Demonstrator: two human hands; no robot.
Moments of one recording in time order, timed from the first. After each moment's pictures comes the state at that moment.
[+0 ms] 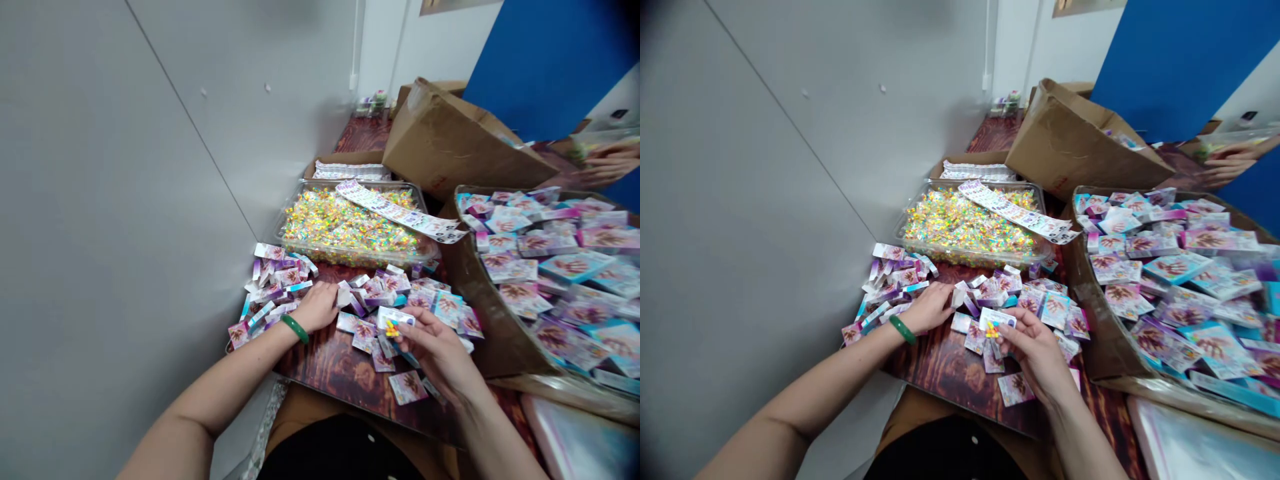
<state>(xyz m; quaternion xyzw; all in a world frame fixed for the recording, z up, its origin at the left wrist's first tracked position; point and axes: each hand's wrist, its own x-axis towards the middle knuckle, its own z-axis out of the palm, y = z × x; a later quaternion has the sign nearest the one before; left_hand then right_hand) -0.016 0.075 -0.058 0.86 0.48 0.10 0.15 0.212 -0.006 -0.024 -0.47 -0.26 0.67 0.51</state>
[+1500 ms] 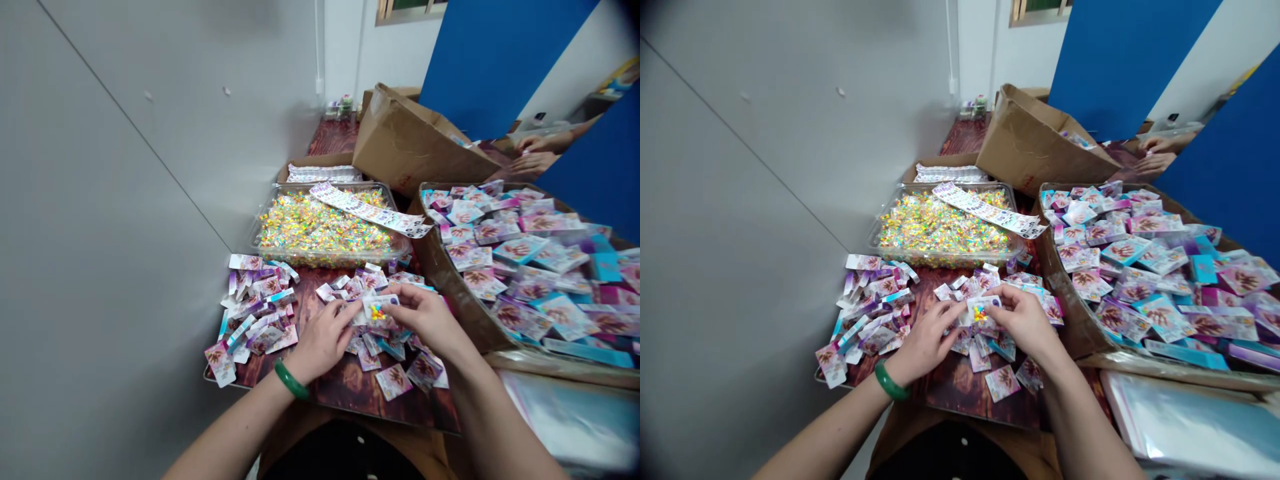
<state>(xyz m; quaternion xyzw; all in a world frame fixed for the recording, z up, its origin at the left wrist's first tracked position) 0.020 0.027 -0.033 0.87 0.40 0.20 0.22 0.227 0.028 0.007 -0.58 -0.50 0.51 0.40</state>
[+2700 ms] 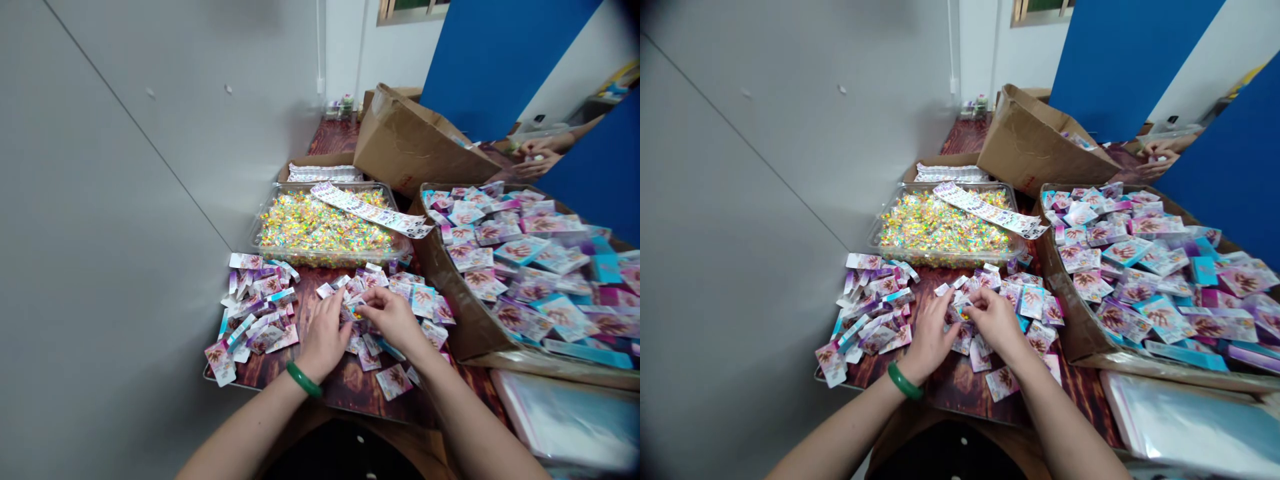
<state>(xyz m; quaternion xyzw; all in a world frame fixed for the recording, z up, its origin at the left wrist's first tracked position) 0.034 0.028 -0.058 0.78 0.49 0.32 0.24 0.191 0.037 -0.030 -0.61 -0.58 0.38 0.38</state>
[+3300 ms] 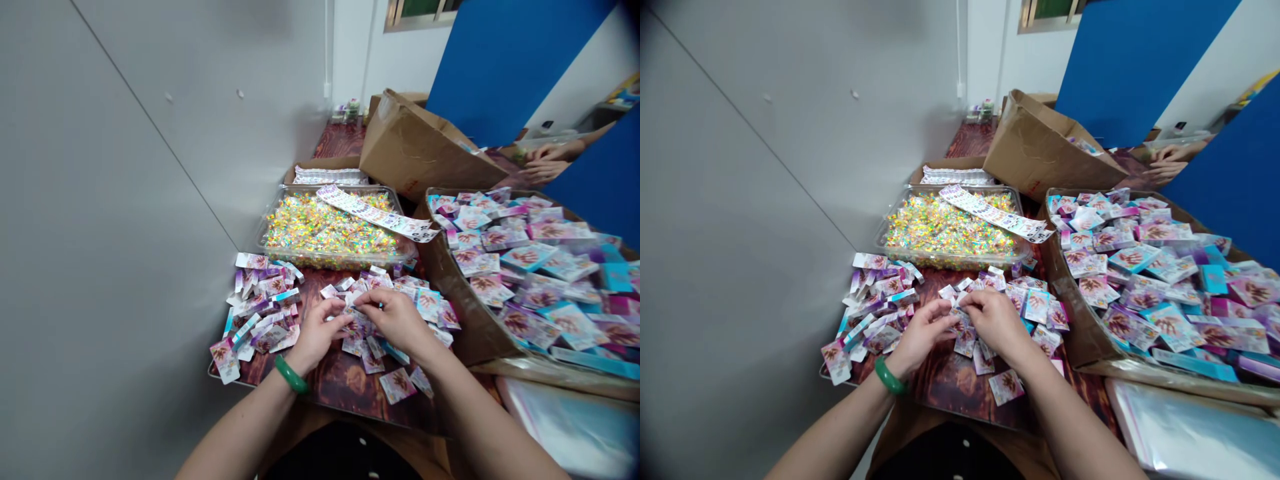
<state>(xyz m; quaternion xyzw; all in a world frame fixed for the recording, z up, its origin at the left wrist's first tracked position) 0.021 0.032 -0.029 0.40 0.49 0.39 0.67 0.190 0.043 0.005 -0.57 -0.69 0.30 0.33</state>
